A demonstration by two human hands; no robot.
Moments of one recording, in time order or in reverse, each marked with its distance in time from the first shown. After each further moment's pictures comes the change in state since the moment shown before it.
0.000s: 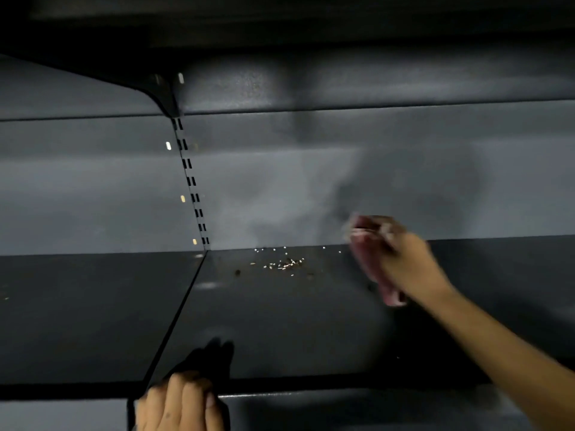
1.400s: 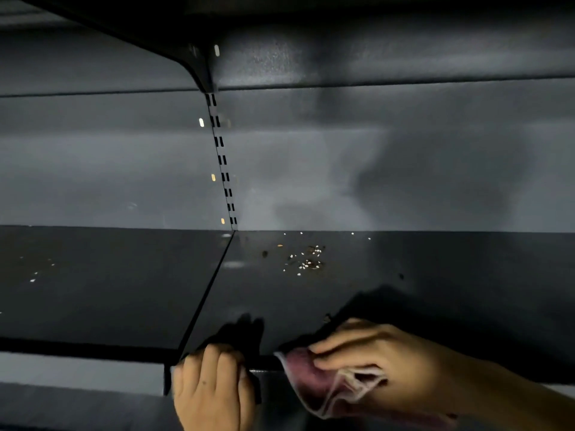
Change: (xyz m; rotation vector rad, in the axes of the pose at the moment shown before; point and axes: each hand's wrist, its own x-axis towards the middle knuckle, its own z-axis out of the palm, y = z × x) left_hand 0.003 0.002 -0.002 0.094 0.054 0.046; right_hand -0.083 -0.018 0.034 0.001 -0.804 -0.653
